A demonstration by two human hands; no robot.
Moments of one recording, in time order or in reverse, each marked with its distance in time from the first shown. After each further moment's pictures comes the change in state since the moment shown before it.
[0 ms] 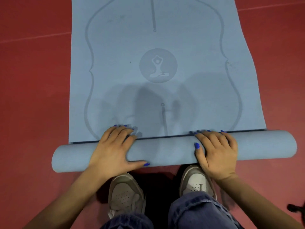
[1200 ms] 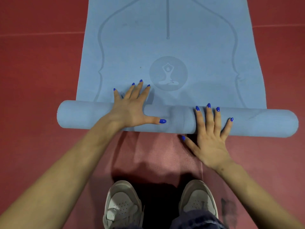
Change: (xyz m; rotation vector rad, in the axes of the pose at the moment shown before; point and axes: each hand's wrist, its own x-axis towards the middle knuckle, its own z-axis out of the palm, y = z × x) left_hand 0.126 -0.026 -0.039 -0.167 -0.332 -0.375; right_hand 0.070 -0.012 0.019 -0.008 -0.315 0.018
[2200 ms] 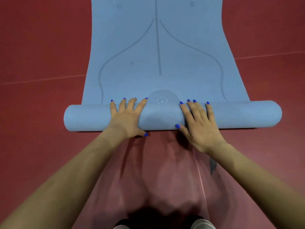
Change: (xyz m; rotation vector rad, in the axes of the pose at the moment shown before) left_hand 0.056 -0.010 -0.031 0.283 0.136 -0.030; right_hand 0.114 0.014 -0.017 -0.054 0.156 -0.230
